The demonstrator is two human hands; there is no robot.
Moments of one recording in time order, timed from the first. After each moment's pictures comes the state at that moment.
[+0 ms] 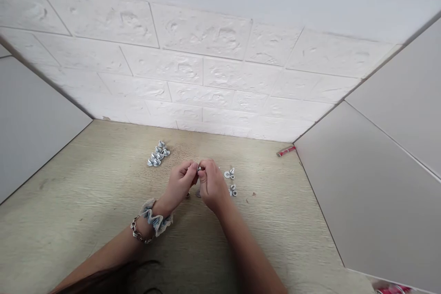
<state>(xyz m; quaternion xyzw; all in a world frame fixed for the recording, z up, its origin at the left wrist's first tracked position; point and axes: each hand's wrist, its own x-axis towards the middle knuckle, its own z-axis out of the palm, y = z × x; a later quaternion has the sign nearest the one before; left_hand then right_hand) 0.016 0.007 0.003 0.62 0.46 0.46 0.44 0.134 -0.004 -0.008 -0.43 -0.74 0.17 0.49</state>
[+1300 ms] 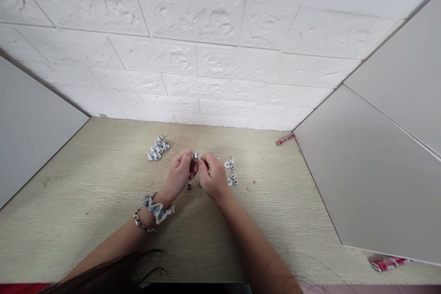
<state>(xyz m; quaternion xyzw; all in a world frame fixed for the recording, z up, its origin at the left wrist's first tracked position) 0.021 0.006 0.009 0.53 0.43 0.50 0.54 0.128 -0.009 -0.005 -0.50 -0.66 0.25 0.50</state>
